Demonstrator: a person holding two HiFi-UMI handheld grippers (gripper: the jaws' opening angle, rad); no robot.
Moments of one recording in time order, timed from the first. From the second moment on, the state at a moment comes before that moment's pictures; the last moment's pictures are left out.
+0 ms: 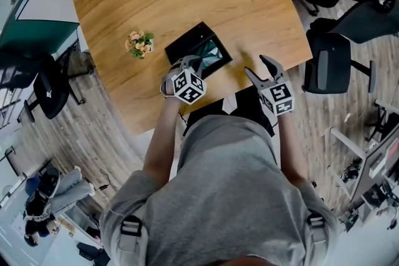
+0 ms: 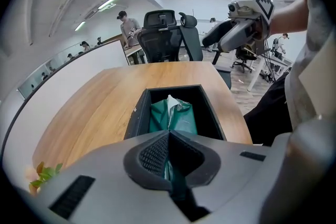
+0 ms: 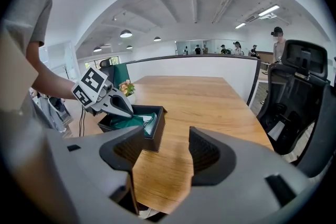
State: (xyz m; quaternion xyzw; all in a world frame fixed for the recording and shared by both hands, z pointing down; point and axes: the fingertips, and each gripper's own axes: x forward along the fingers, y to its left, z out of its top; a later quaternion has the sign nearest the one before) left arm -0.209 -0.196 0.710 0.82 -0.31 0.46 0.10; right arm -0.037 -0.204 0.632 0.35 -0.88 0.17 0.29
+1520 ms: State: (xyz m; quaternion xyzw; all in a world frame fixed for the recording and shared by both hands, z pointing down) left arm -0.203 -0.197 0.632 0.83 -0.36 0.42 0.07; right arm -0.068 -0.229 0.602 0.31 -0.91 0.11 0.27
